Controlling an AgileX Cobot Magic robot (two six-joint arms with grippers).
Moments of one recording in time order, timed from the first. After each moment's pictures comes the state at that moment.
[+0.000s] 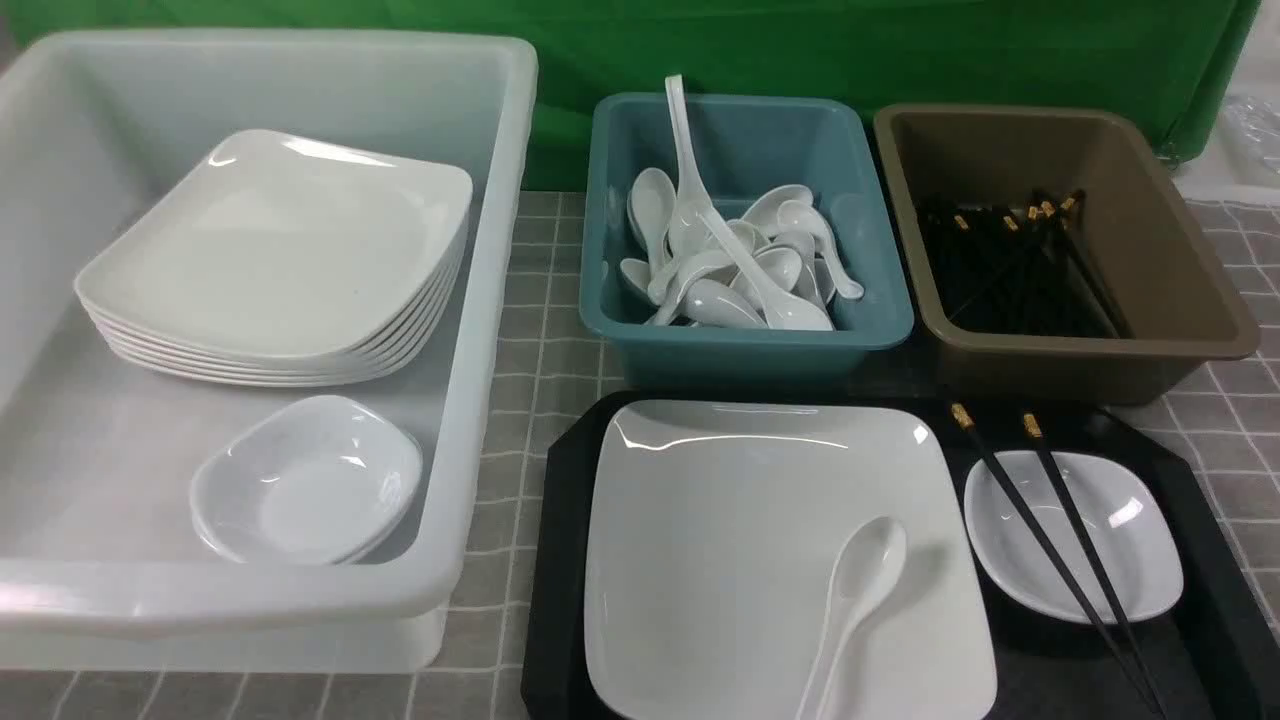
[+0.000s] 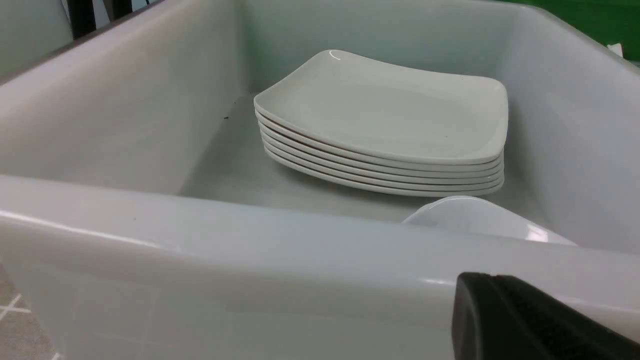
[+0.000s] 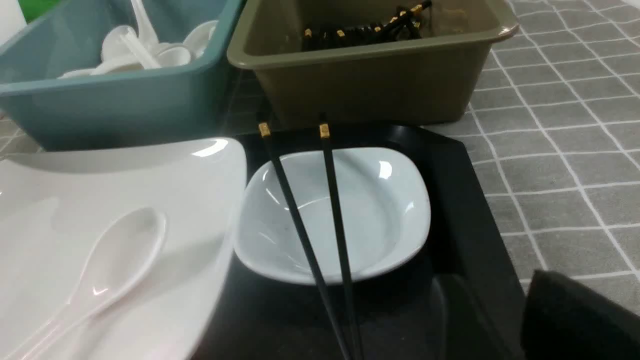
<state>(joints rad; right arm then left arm) 0.06 -0.01 0.01 -0.04 0.23 0.19 0.09 0.00 0.01 -0.02 0.23 -0.06</state>
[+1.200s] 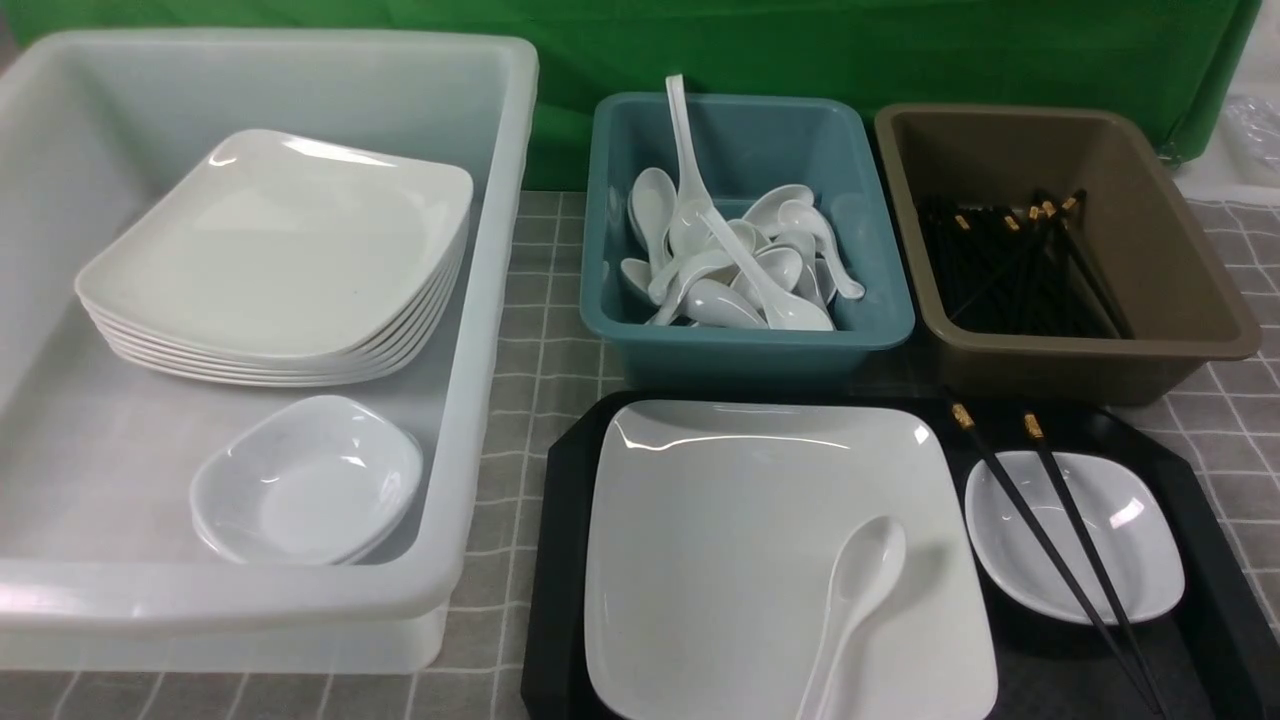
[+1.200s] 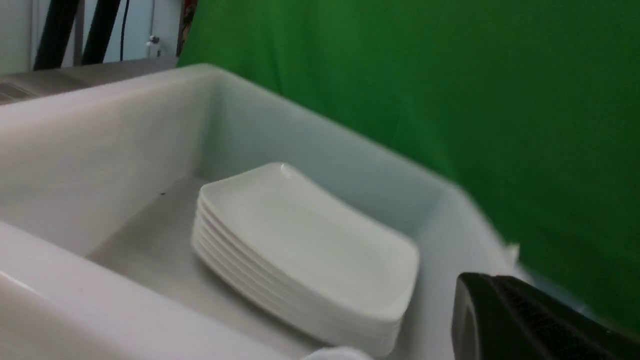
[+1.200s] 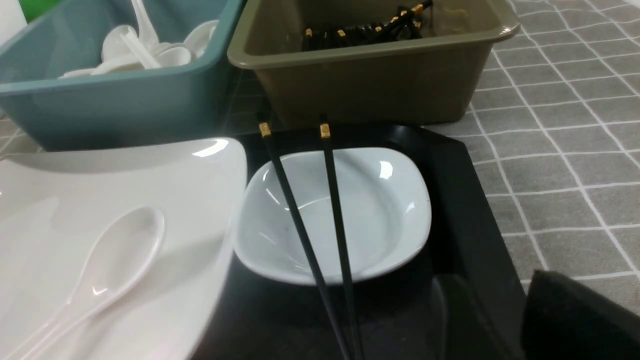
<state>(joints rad) 0.06 -0.01 0.01 -0.04 0.23 0.19 0.09 0.00 0.01 -0.40 -0.05 -0.16</state>
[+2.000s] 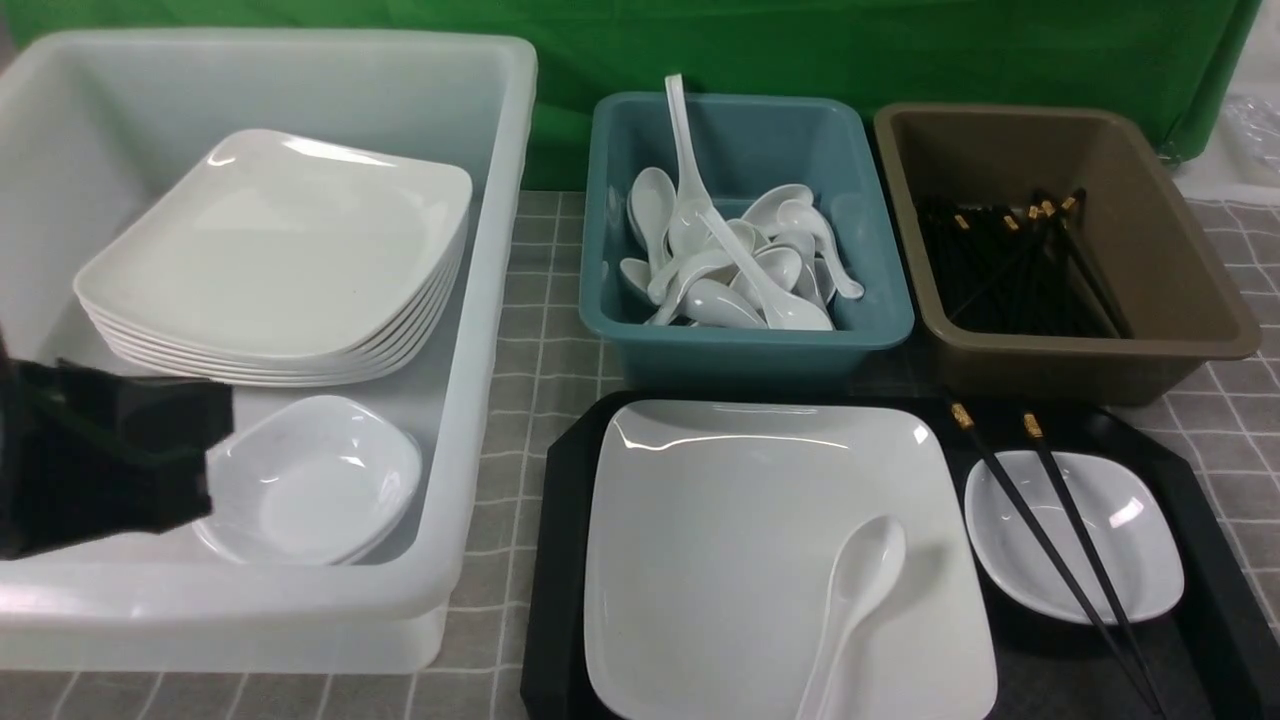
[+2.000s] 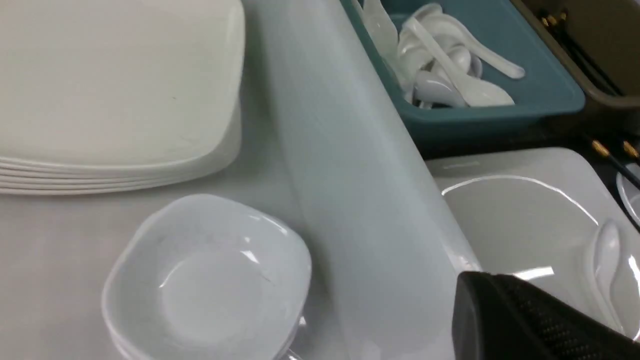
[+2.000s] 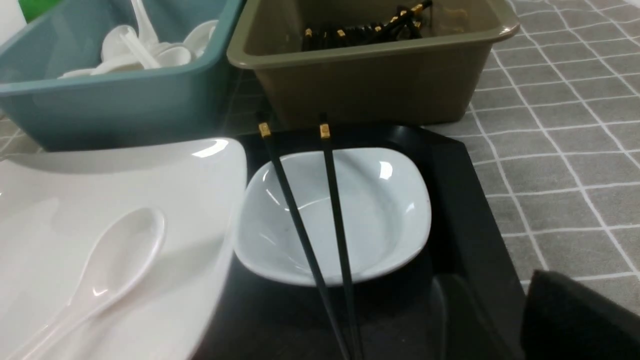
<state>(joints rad) 0.06 -0.01 0.01 -0.04 0.22 0.19 -0.19 0.77 -0.68 -0.44 0.58 0.30</state>
